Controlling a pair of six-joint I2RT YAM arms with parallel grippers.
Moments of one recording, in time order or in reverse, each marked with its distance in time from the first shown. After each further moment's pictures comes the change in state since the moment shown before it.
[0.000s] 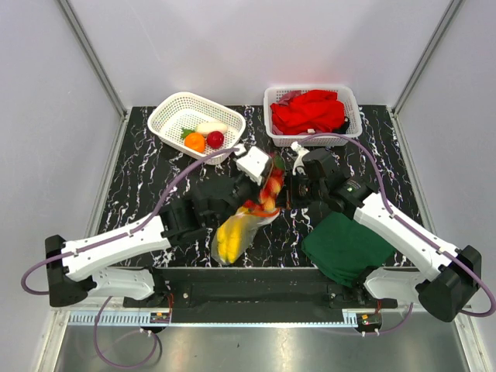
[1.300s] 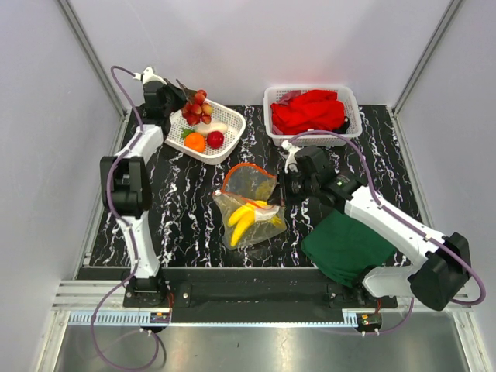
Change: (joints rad) left arm 1.123 0.876 0.564 0.274 0.546 -0.670; right arm 0.000 0.090 0.018 0.053 -0.026 -0.063
